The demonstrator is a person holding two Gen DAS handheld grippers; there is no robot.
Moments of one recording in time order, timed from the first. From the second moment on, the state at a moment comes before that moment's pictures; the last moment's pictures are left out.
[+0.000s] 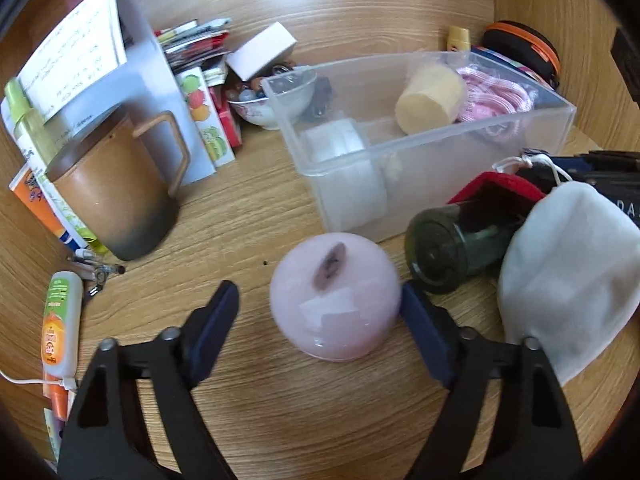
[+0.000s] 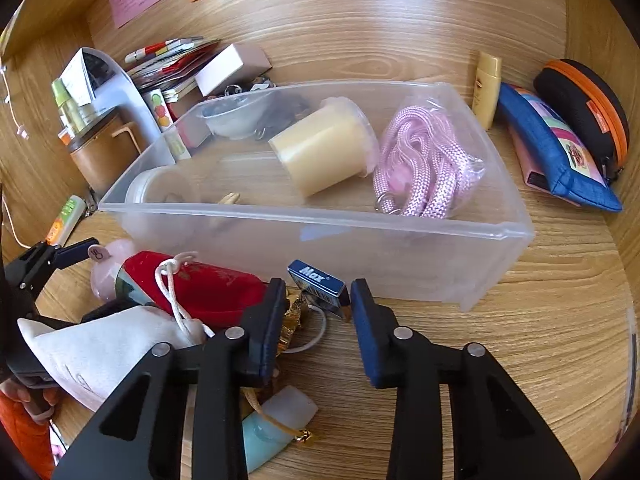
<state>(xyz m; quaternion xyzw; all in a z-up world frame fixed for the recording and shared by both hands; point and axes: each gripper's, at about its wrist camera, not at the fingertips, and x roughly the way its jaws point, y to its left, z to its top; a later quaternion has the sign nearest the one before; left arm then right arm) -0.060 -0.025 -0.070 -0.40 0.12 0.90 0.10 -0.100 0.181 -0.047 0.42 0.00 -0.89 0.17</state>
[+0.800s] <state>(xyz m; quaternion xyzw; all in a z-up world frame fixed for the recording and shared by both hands) -0.045 -0.067 -0.063 -0.40 0.03 0.91 0.05 -0.078 0.209 -0.033 0.40 0.02 -0.90 0.16</state>
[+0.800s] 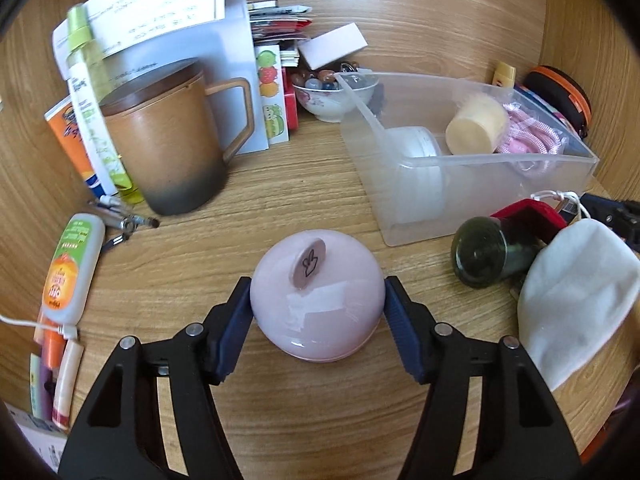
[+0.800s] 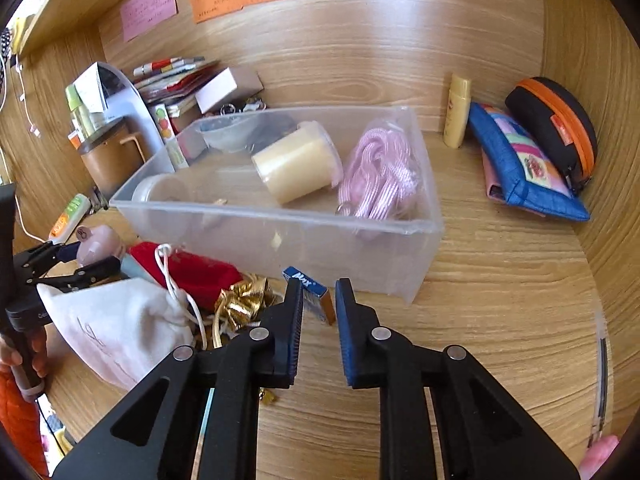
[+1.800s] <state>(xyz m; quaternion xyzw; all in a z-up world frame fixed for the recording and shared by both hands) -0.027 -0.062 -0.017 -0.33 -0.01 0.94 0.07 -0.069 0.207 -0.021 0.37 0.02 -0.91 0.19</state>
